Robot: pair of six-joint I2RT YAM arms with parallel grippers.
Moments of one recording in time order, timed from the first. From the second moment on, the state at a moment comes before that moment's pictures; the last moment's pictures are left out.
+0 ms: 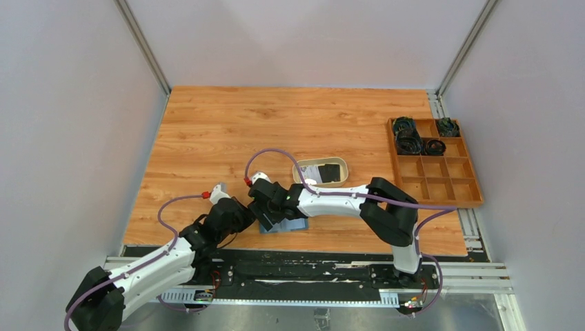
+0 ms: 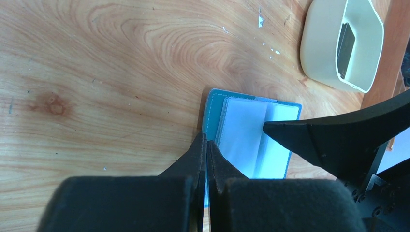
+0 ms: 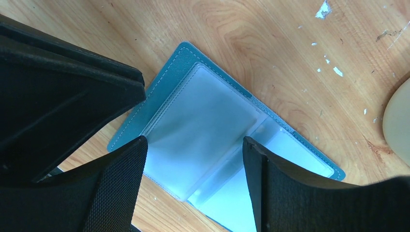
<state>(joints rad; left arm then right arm) -0.70 0.70 0.11 -0.06 -0.23 -1.15 1.19 1.92 1.30 -0.39 0.19 0.32</state>
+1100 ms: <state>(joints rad) -0.70 0.90 0.09 0.20 -0.18 -1.17 1.11 1.82 1.10 -0.17 0.11 0.36</state>
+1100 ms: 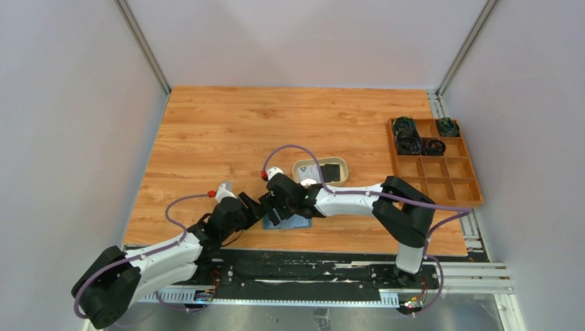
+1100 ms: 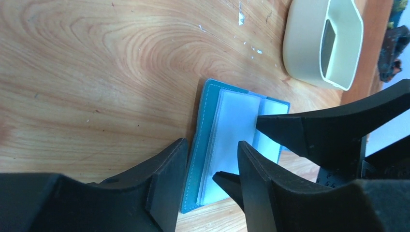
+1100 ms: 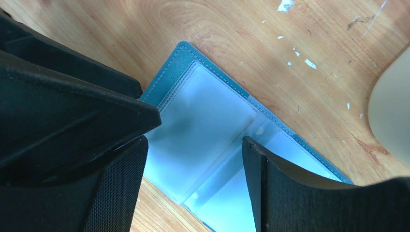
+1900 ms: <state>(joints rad) -0.70 1.06 0.03 0.46 -0.13 -1.31 1.04 1.78 0.94 0.11 -0.12 0.37</state>
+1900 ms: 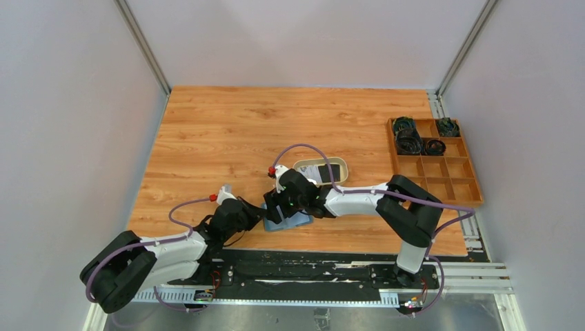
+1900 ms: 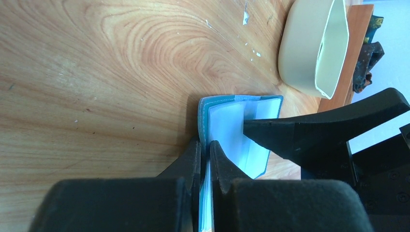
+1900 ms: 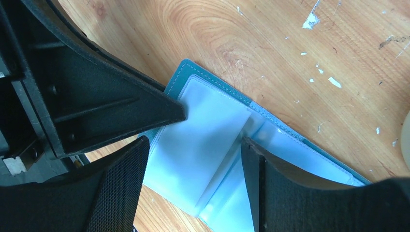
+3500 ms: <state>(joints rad) -0.70 1.05 0.07 0.37 -0.13 -1.27 1.15 1.80 1.16 -0.32 0.02 0.34</state>
